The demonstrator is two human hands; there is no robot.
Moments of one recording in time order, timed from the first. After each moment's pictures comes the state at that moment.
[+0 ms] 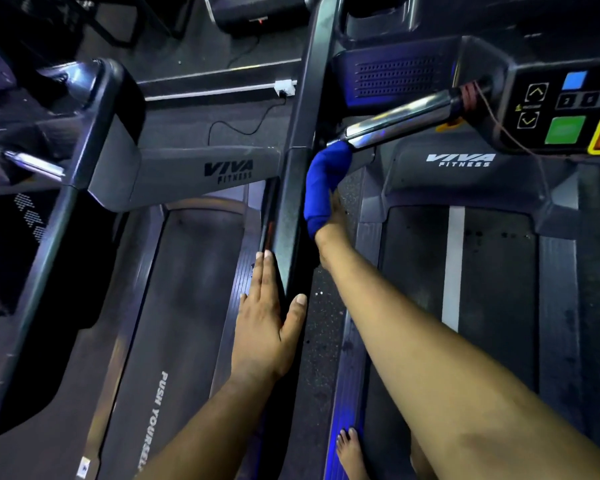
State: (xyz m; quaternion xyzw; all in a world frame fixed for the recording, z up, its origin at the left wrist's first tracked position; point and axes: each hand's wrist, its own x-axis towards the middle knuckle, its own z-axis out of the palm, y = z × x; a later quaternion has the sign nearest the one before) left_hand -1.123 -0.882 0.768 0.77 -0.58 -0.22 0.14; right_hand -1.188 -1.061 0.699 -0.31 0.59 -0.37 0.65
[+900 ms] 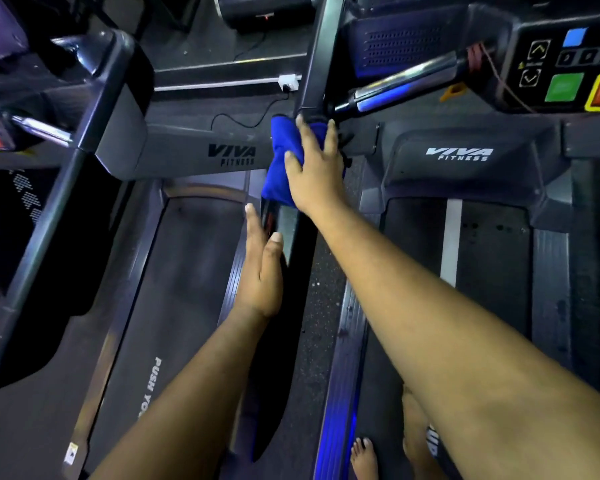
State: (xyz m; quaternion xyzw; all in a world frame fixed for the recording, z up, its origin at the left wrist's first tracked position) left_hand -1.111 -0.881 0.757 0.73 -0.46 -0.35 0.36; right_hand -1.174 -1.040 0.732 -0.64 0.58 -0.33 0.39
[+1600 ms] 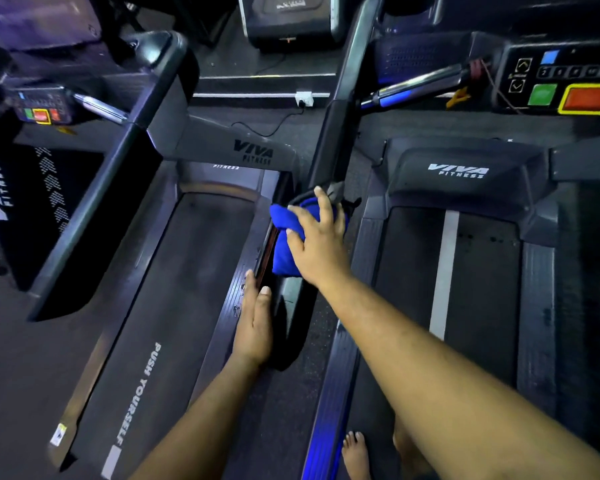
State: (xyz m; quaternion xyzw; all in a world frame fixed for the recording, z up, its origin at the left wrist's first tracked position) left_hand -1.092 -0.703 0.751 0.79 -0.36 -0.38 0.33; right_hand -1.180 -0.856 0.730 -0.73 0.54 -0.27 0.32
